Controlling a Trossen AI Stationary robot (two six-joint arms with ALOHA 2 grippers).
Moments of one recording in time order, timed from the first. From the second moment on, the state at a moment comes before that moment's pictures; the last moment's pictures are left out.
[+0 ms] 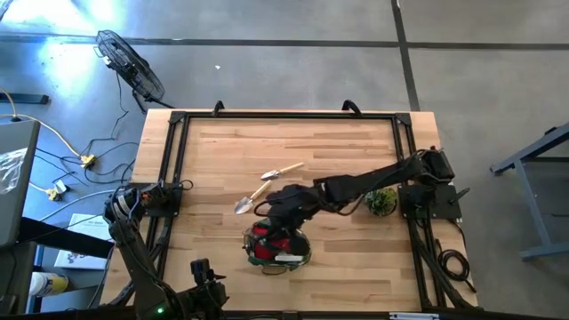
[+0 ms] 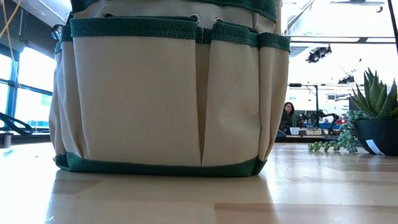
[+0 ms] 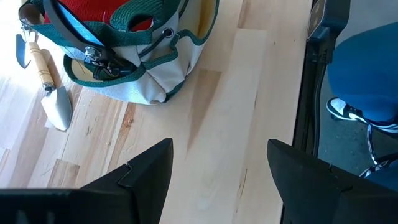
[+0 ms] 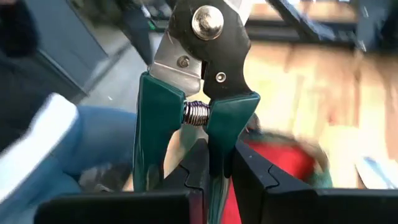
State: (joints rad) left arm -1.07 1.96 1.80 -1.31 -0.64 -1.24; right arm 0.21 1.85 1.52 -0.21 -0.32 0.09
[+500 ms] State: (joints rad) left arm -1.07 1.96 1.80 -1.30 -0.64 -1.24; right arm 0.23 1.89 1.52 -0.43 -0.21 0.14
